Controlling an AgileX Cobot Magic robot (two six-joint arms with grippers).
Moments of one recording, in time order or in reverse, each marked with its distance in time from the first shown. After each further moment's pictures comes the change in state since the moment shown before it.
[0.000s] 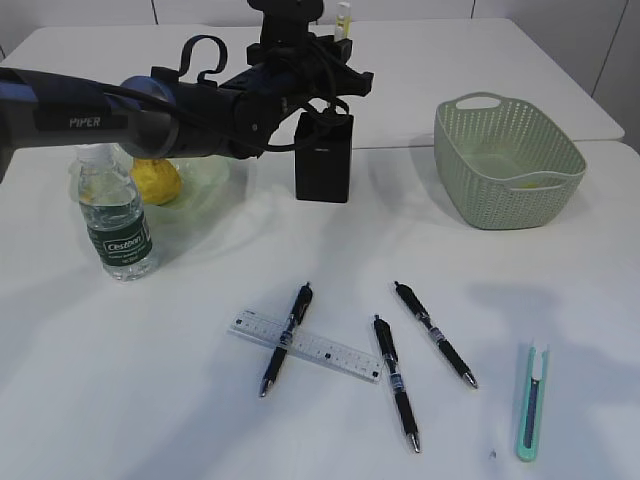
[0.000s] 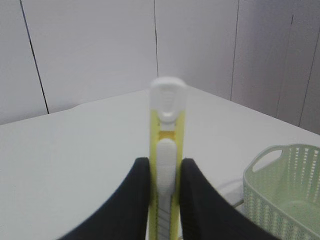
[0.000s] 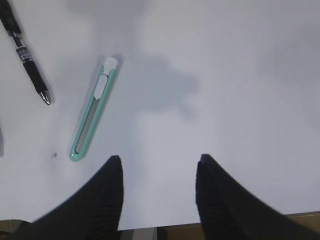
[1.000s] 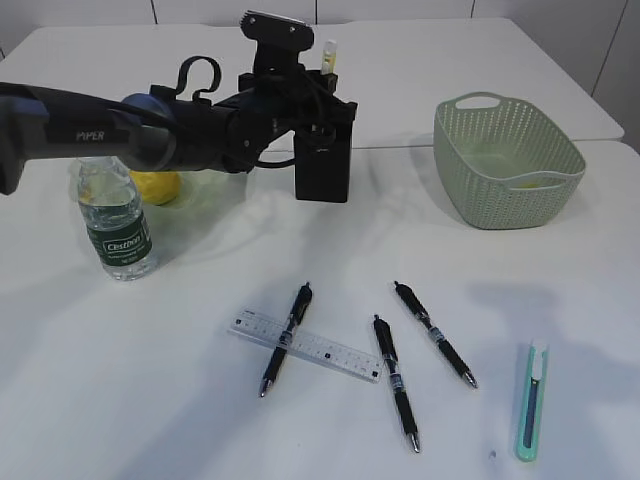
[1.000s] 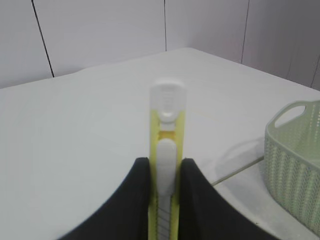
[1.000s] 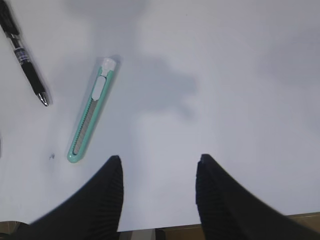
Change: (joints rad) left arm 0.030 0.044 0.000 0.000 0.063 -0.002; right arm 0.000 0.000 0.000 -0.007 -0.006 0.000
